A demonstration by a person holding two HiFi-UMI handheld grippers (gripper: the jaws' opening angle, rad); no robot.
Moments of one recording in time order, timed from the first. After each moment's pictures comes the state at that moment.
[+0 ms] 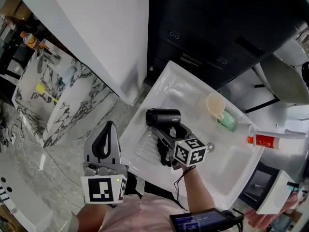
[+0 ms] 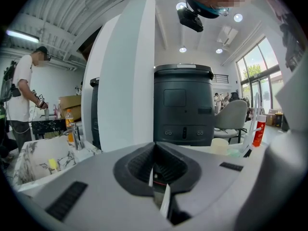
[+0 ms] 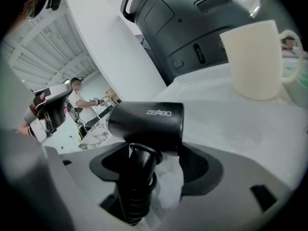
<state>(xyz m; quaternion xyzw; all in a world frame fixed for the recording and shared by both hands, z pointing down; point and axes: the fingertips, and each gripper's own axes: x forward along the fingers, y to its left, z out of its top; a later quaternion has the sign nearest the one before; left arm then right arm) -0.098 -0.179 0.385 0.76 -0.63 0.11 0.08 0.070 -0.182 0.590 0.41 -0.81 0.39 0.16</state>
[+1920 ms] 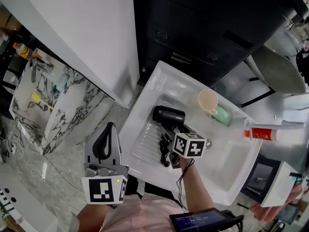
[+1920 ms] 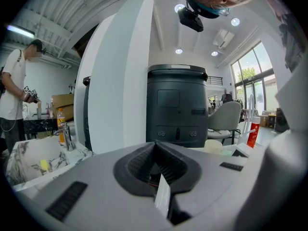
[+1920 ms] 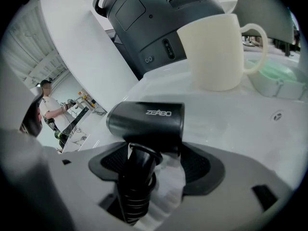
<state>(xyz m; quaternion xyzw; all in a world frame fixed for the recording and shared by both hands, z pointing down) -0.075 -0.185 0.383 0.79 -0.60 0.10 0.08 0.120 -0.182 0.613 0.50 -0.71 0.45 0.21</state>
